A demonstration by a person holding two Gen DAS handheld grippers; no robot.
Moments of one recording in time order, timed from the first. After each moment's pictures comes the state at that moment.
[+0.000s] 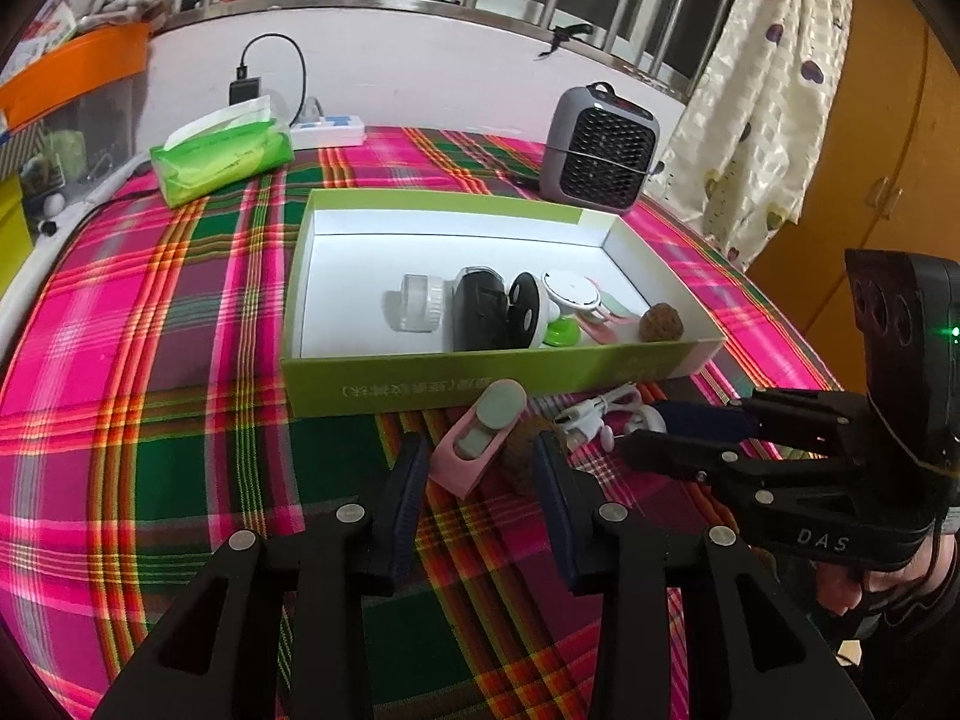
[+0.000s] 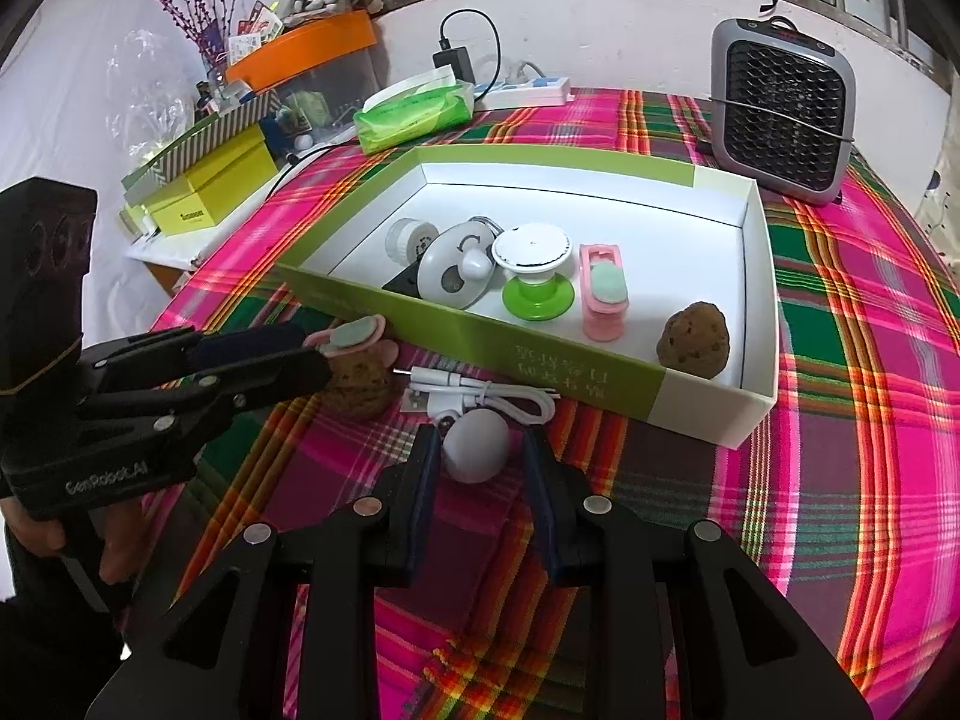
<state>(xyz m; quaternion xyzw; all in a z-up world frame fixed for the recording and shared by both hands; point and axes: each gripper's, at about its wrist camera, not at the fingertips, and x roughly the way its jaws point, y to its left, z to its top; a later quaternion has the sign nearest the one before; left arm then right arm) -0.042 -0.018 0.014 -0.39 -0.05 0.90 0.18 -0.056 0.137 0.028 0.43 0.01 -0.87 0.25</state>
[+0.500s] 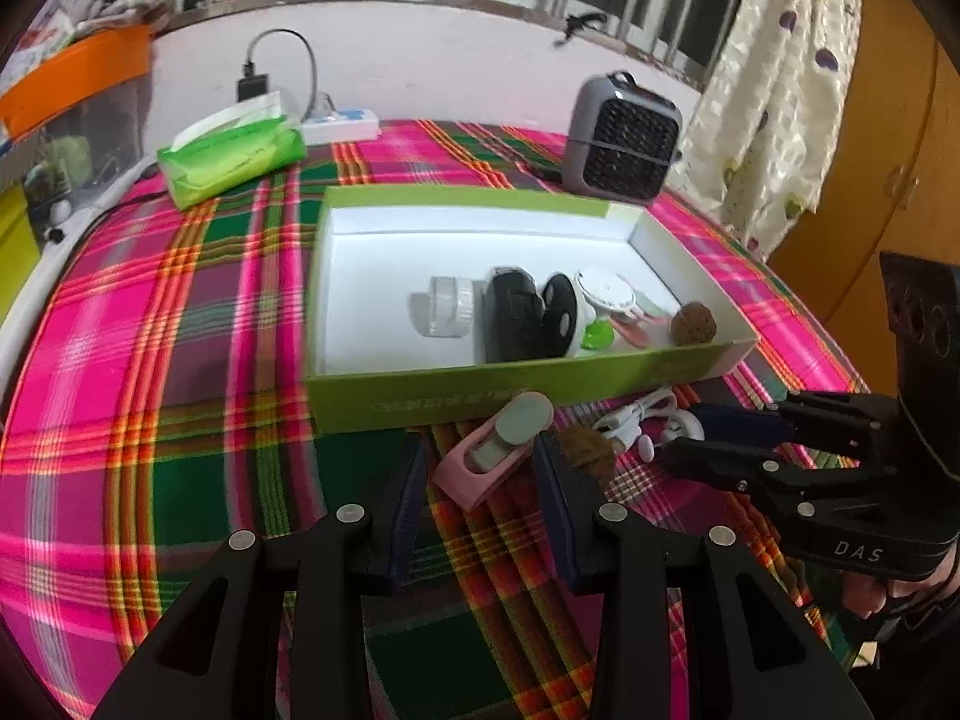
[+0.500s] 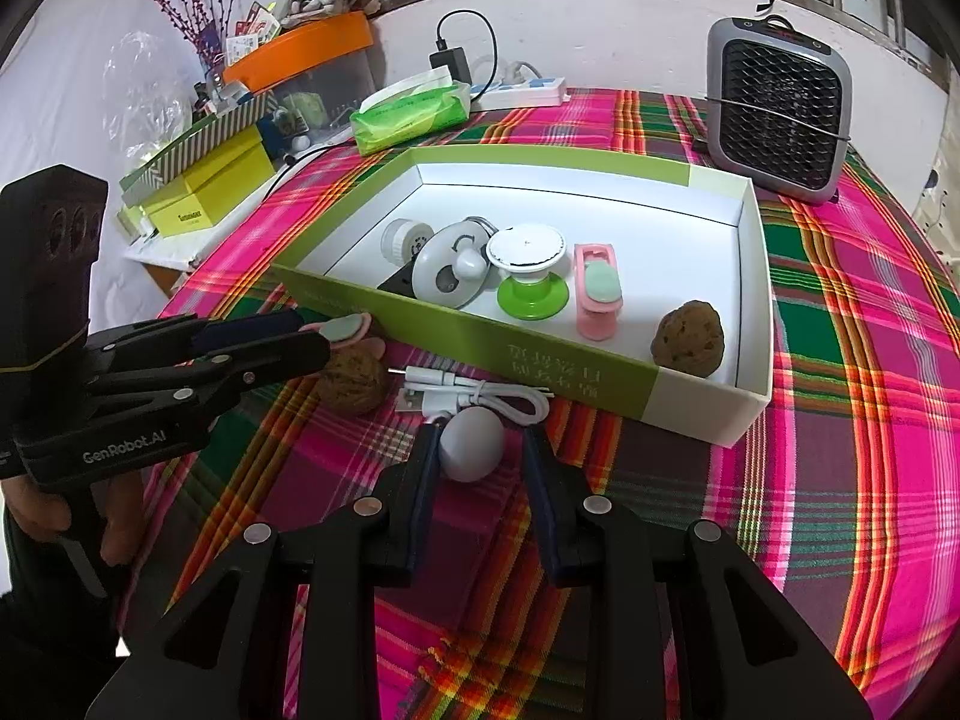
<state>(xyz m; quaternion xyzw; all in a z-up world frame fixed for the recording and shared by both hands) -0.057 -0.020 0.010 -0.41 -0.02 0.90 0.17 -0.055 0.137 0.028 0.43 0.01 -0.87 0.25</state>
